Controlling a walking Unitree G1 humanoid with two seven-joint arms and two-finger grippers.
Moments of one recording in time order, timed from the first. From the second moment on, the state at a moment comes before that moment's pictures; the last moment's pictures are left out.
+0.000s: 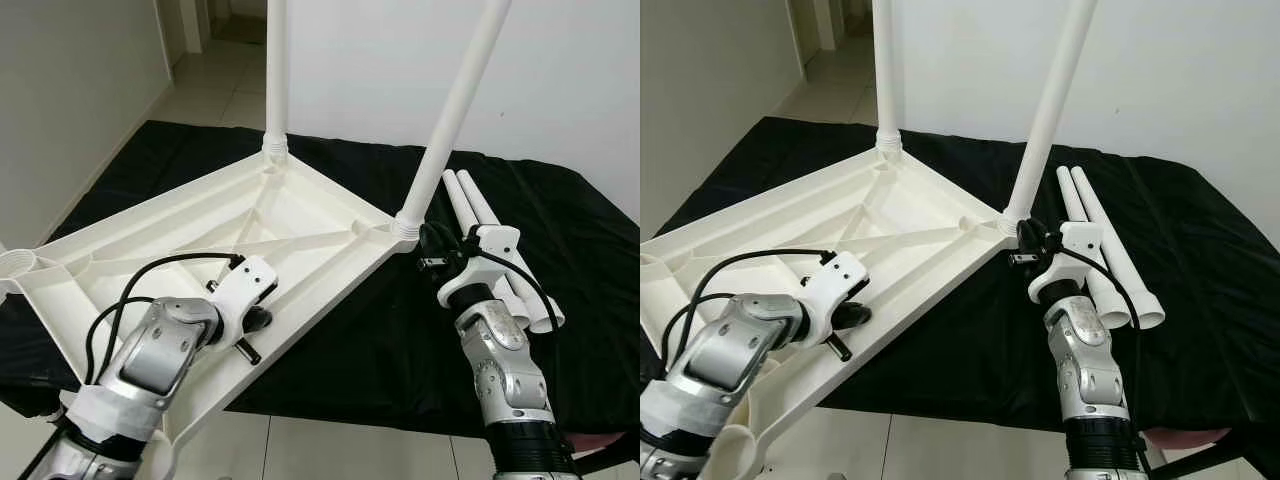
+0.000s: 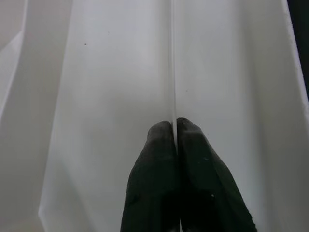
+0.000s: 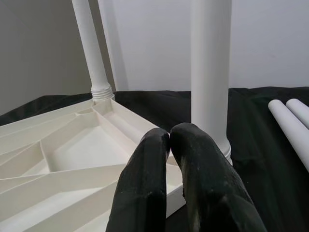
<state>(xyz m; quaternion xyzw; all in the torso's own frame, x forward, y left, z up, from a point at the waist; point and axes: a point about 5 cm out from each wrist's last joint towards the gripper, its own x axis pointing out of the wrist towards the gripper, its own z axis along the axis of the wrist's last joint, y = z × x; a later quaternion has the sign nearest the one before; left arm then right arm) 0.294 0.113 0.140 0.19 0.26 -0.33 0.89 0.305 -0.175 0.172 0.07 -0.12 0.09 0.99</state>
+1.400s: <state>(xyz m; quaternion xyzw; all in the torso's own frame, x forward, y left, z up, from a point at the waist) 0.337 0.009 0.209 0.14 0.06 -0.33 0.93 0.305 -0.171 0.170 0.08 -0.11 0.08 0.99</state>
